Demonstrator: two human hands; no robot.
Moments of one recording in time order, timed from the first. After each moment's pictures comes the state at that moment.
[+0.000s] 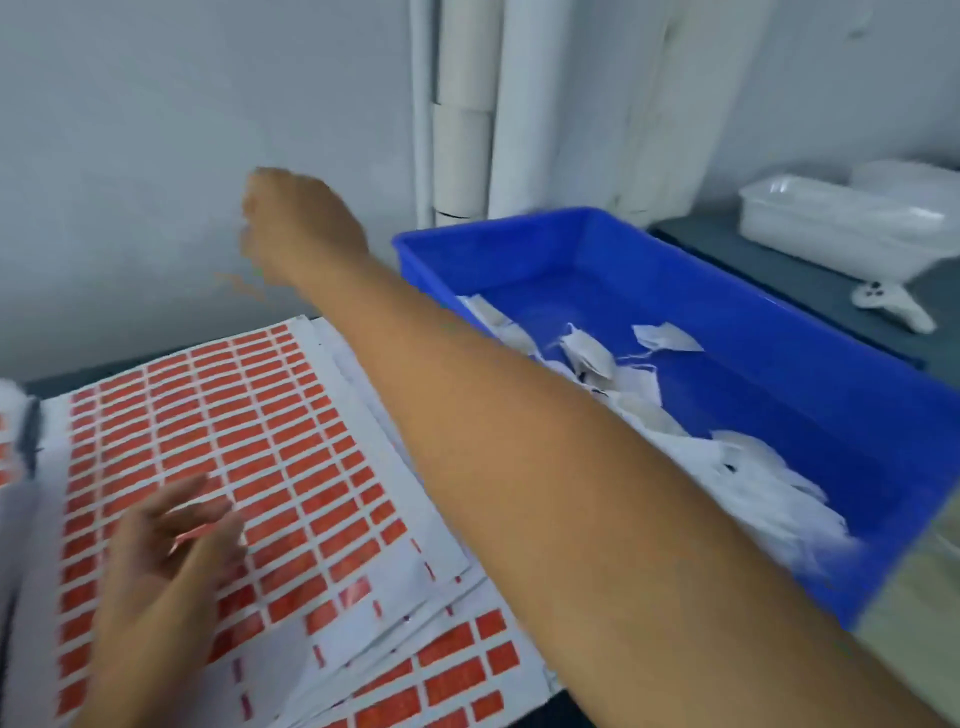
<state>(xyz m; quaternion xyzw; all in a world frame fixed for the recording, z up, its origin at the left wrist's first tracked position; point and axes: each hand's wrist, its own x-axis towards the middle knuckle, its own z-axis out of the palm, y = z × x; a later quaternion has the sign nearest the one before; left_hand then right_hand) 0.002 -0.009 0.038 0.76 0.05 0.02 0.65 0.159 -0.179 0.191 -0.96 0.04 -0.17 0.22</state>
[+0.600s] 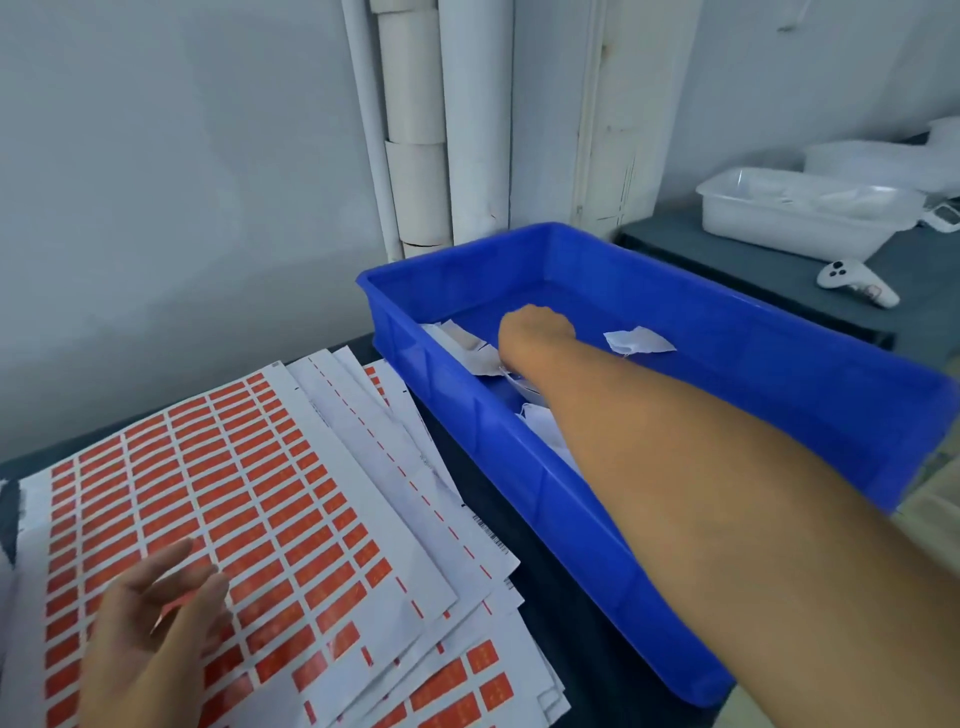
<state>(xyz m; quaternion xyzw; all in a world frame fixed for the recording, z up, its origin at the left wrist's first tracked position) 0.021 -0.010 0.016 0.76 0.06 0.01 0.65 0.095 -0.391 0.102 -0.94 0.32 0.07 0.03</state>
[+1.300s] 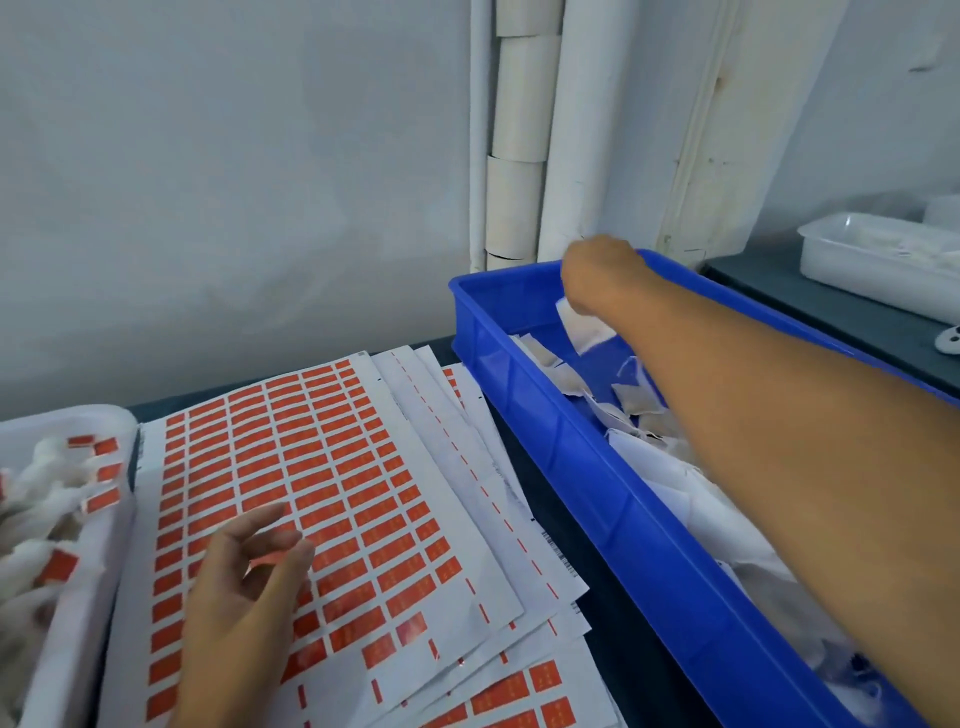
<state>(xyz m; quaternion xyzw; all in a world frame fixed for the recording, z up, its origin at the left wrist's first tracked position) 0.023 -0.005 0.016 0.77 0.05 0.01 0.64 0.129 -0.368 0.188 -0.96 0.25 -0.03 -0.07</state>
